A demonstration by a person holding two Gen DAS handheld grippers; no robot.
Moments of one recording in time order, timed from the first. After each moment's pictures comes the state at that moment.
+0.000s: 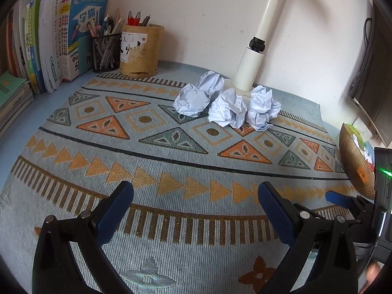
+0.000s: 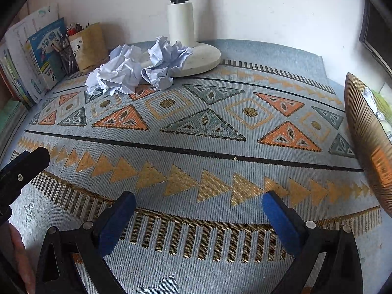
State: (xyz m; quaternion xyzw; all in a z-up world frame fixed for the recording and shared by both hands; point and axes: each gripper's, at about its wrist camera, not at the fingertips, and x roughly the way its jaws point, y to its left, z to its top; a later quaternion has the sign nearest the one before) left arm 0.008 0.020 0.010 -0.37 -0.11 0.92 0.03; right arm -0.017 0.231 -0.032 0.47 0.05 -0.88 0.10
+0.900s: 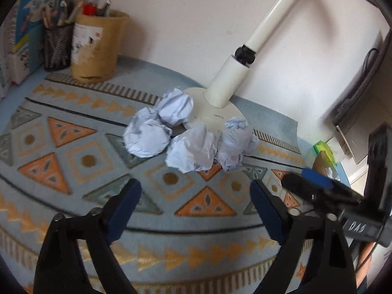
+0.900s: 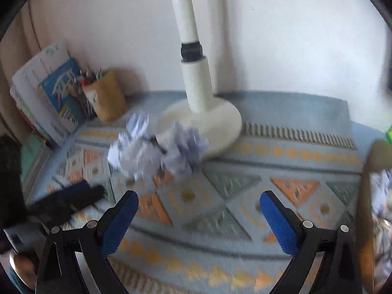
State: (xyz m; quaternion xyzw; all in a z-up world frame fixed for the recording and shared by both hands) left arm -0.089 0.029 0.027 -0.41 -0.19 0.89 0.12; right arm -0.108 0.211 0.038 0.42 -0.01 -0.89 0.18
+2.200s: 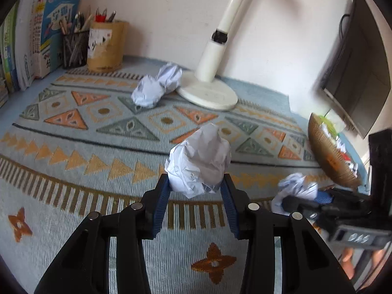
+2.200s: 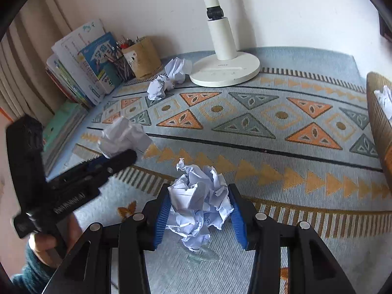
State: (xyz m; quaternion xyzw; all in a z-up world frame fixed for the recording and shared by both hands) left arm 0.013 0.049 0.013 -0.36 -0.13 0.92 0.12; right arm 0.013 0.244 0.001 0.44 0.00 -0.86 0.25
